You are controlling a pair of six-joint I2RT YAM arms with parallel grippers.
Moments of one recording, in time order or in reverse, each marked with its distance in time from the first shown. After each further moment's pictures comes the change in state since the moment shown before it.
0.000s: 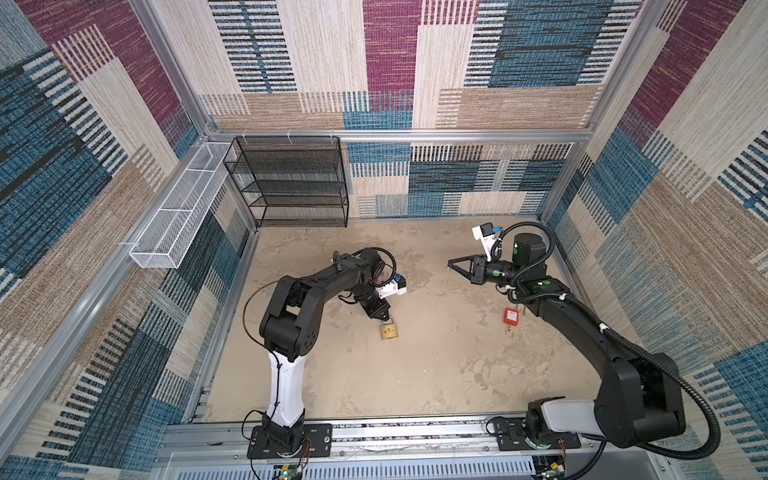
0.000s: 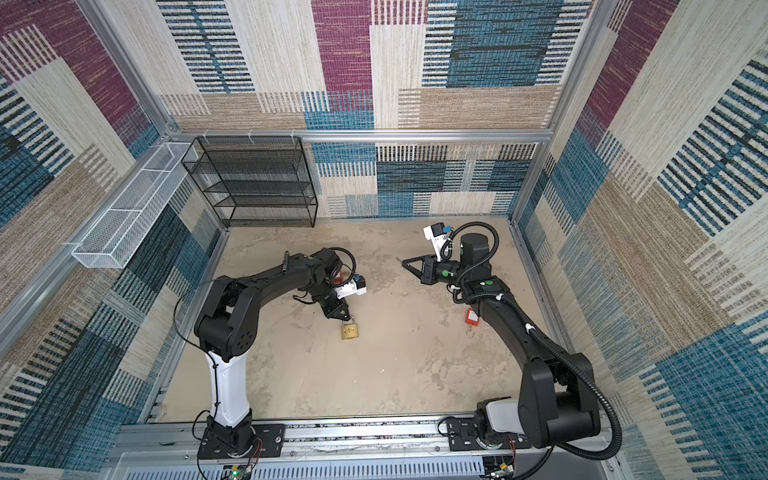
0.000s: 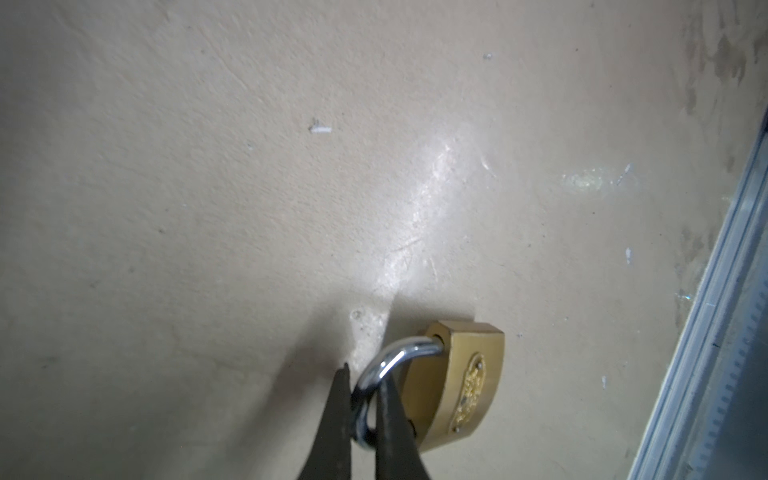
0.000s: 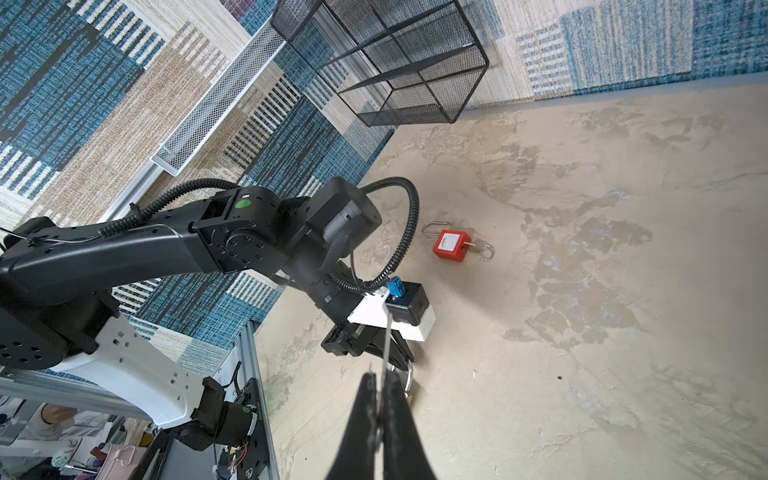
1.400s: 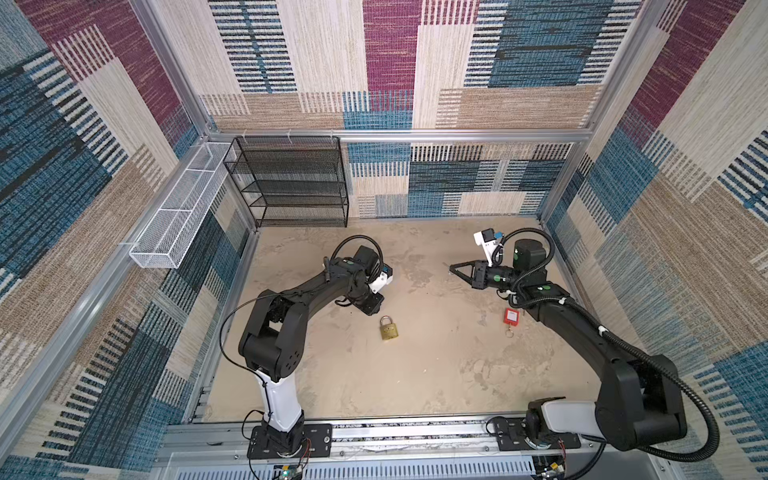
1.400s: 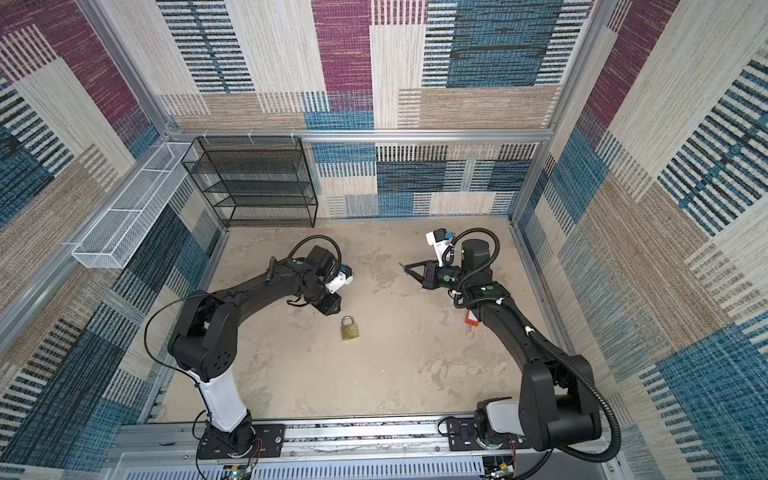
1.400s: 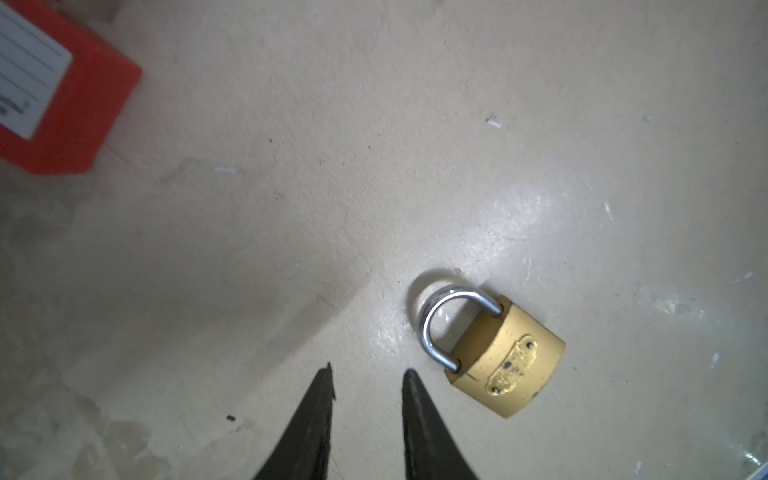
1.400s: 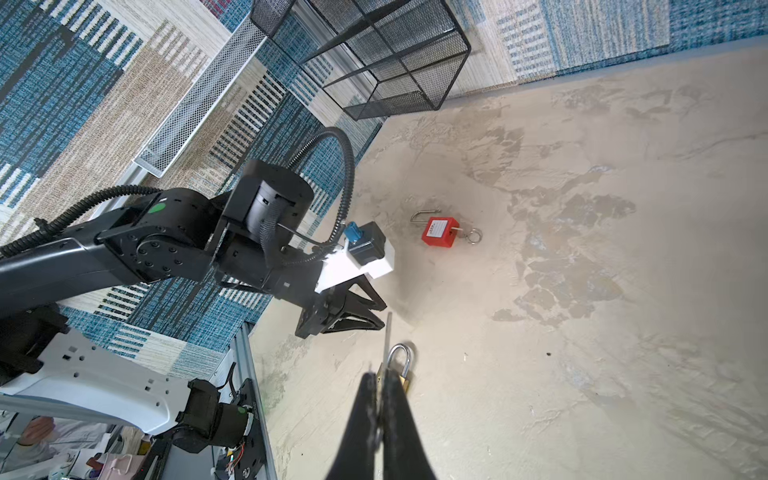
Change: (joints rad) left arm -0.021 -0.201 -0.138 0.116 -0.300 -0.408; right arm -0.011 -0.018 -0.057 0.018 0.016 0.012
